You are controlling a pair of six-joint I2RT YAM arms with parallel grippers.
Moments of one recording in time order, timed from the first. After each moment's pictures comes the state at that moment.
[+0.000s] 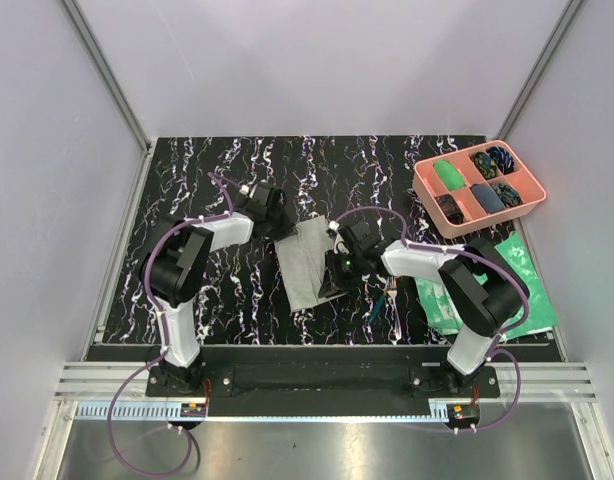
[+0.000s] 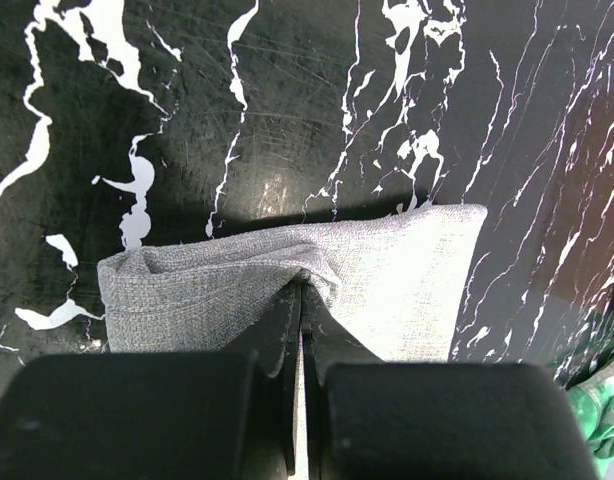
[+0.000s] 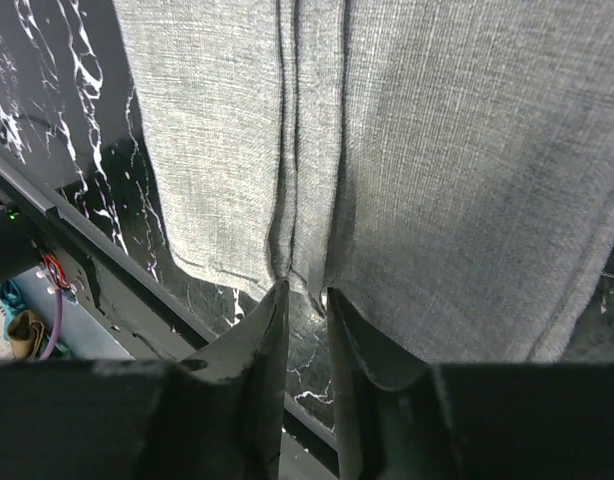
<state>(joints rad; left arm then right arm) -0.44 1.93 1.13 -0.05 0.05 -0.94 0.68 1.74 0.92 -0.20 -0.45 0.60</state>
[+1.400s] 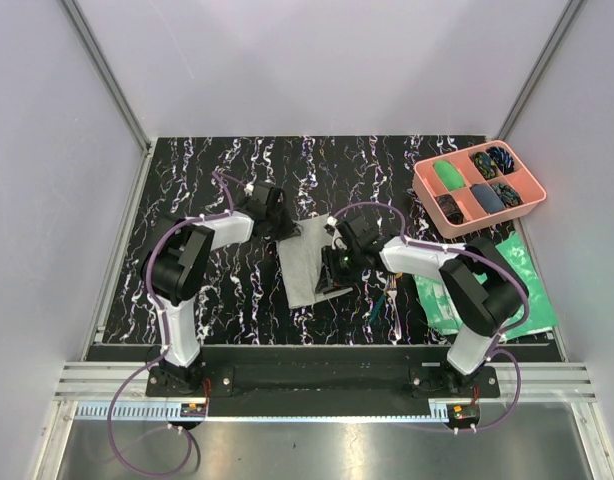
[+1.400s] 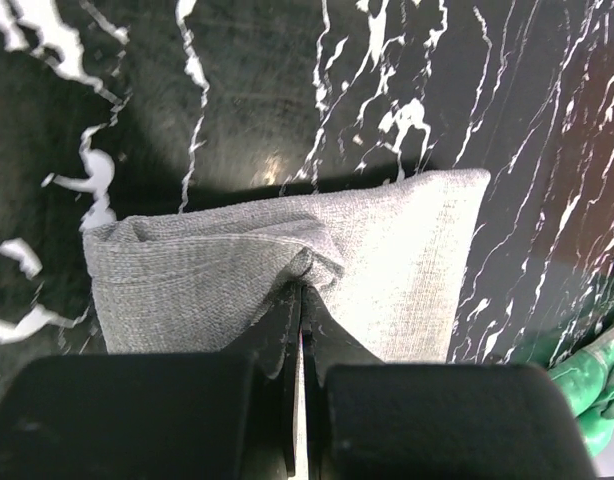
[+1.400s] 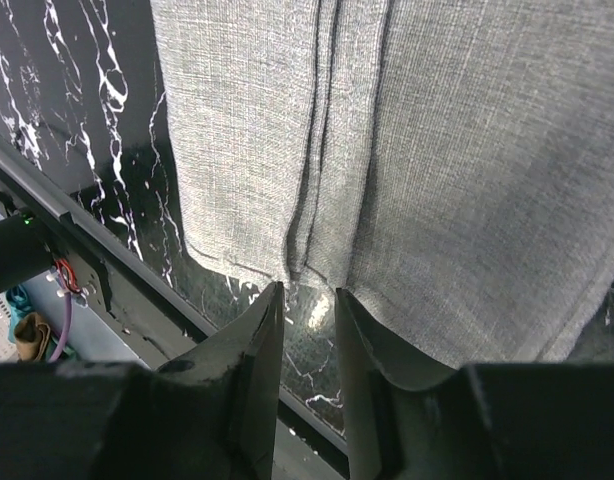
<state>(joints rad) -0.43 1.94 1.14 -0.05 0.13 -0.88 0.68 1.72 0.96 -0.24 -0.44 0.59</state>
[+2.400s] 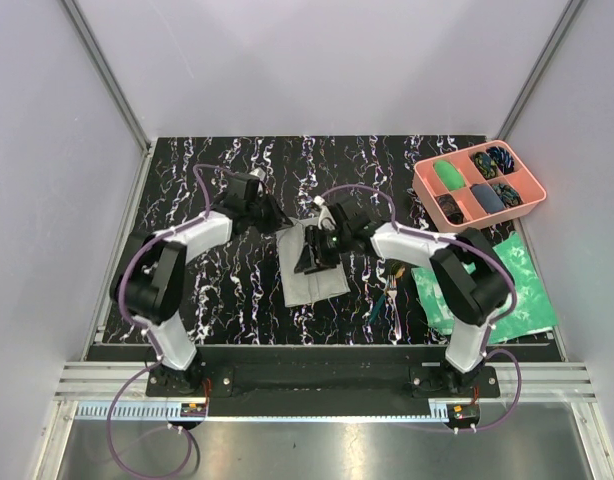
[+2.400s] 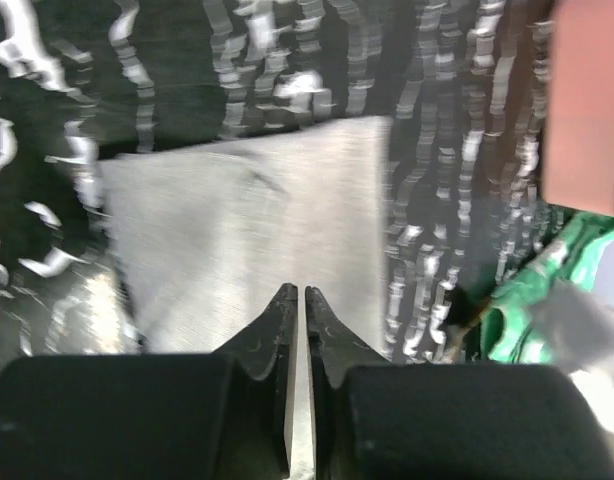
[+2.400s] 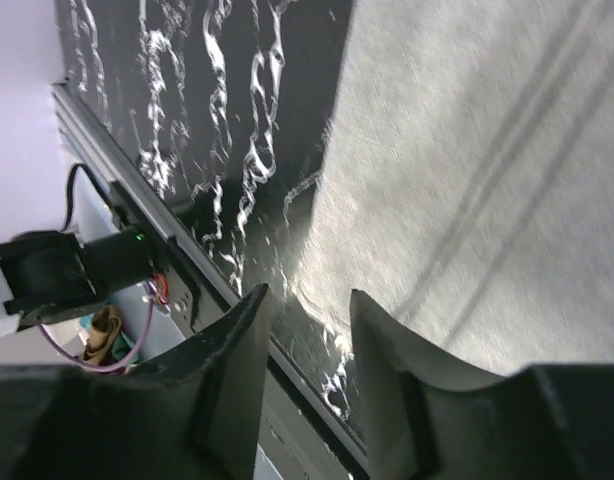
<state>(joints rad) -0.37 1.71 1.07 -0.08 0.28 -0.76 0.67 1.80 1.11 -0.16 -0.56 0.63</state>
